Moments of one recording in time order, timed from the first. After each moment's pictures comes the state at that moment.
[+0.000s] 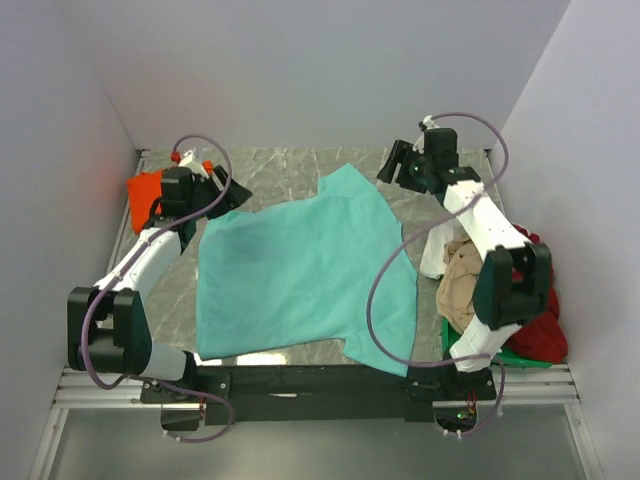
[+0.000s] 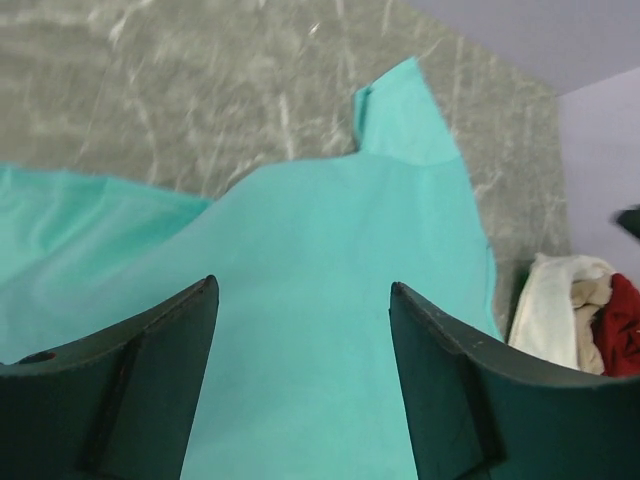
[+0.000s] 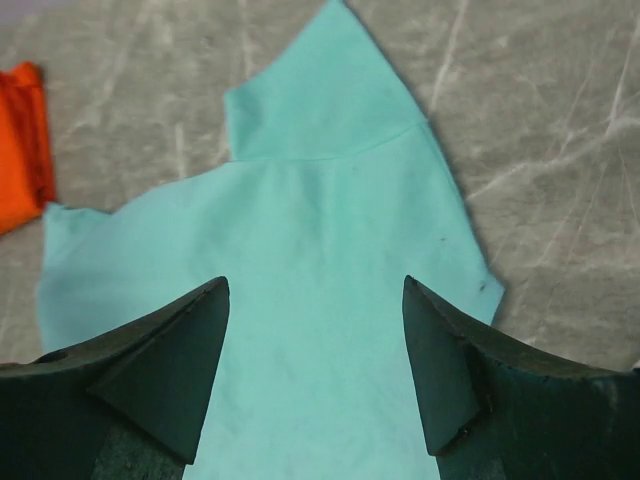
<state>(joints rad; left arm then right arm) -0.08 1.41 0.98 0.01 0.32 -0.59 0.15 1.75 1.47 -0.41 -0.20 0.40</state>
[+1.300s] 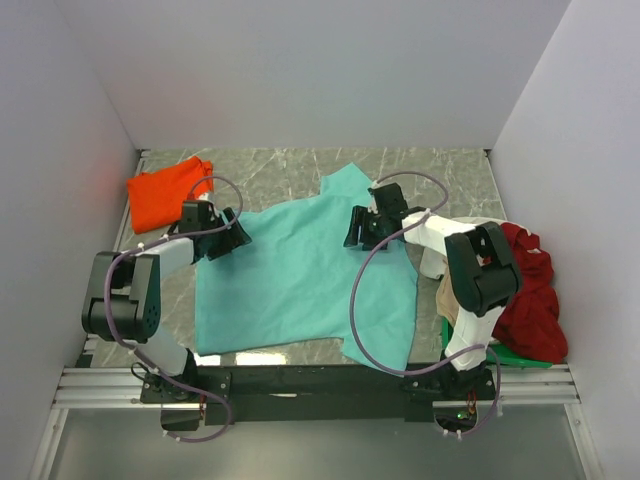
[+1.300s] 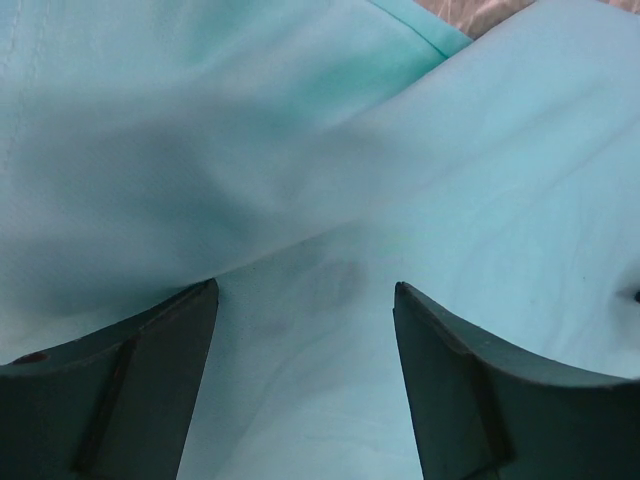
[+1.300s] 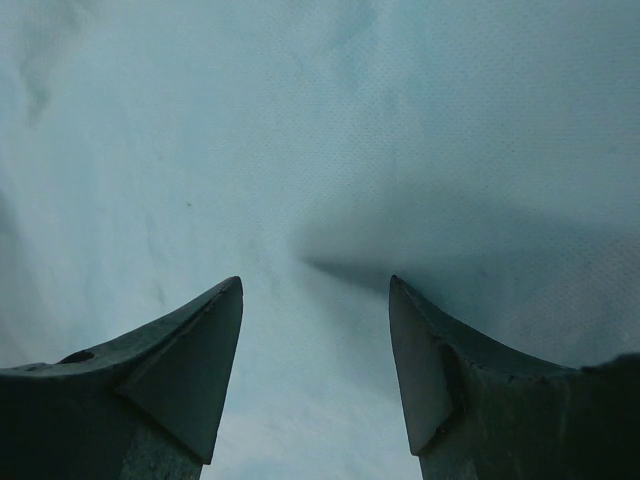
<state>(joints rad) -0.08 1.61 0.78 0.01 0.21 -0.54 0.36 1.82 1.10 -0.22 -0.25 0.47</state>
